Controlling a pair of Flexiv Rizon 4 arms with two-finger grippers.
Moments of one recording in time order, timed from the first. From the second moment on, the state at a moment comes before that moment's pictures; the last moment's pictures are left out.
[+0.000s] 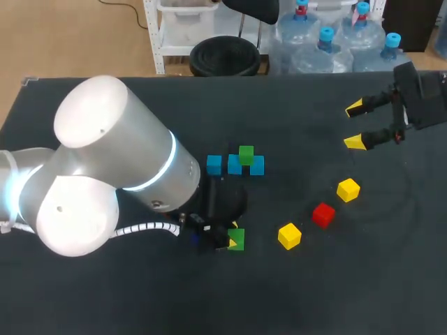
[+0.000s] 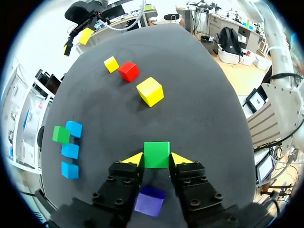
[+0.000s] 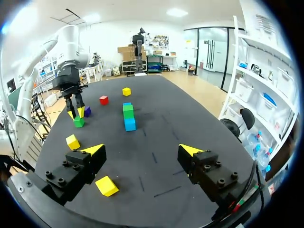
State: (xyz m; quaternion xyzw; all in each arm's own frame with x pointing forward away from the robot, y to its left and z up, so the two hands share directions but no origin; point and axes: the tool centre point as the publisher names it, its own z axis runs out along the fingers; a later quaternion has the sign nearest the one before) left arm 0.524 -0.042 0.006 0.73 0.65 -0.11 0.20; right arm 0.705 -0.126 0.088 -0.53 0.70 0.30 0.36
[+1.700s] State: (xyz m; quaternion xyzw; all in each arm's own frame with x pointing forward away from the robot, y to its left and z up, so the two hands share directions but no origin) left arm 0.681 0.009 0.071 0.73 0.64 -0.09 0.23; right arm 0.705 -0.126 0.088 -0.53 0.70 0.30 0.36
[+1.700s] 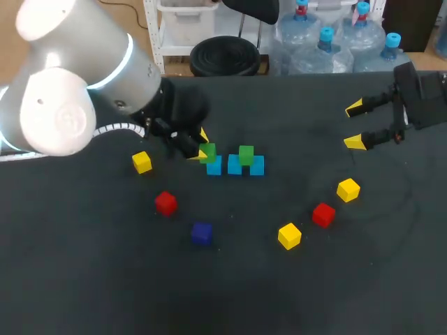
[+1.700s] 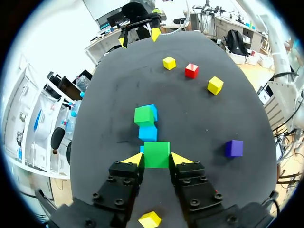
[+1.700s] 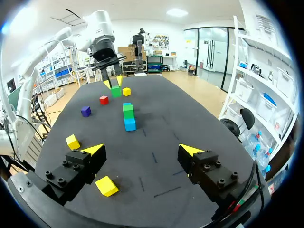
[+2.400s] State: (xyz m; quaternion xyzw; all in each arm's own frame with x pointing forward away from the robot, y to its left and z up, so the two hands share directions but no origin) left arm 0.701 -0.015 0.063 0.73 0.64 -0.11 0.23; right arm 0.705 -0.126 0.088 -0.53 0.70 0.30 0.36
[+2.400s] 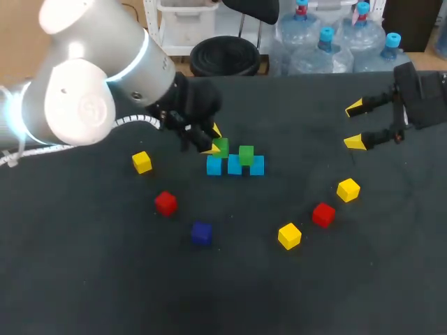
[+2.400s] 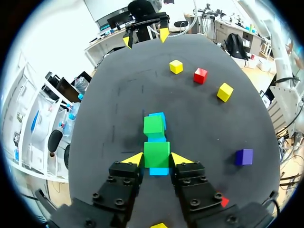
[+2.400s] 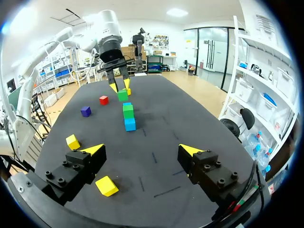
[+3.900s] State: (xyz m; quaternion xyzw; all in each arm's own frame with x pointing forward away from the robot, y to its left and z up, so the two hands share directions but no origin) left arm 0.705 -0.020 0.041 0.72 0.64 -0.12 0.21; right arm 0.705 -0.126 0.088 -0.53 0.70 0.30 0.36
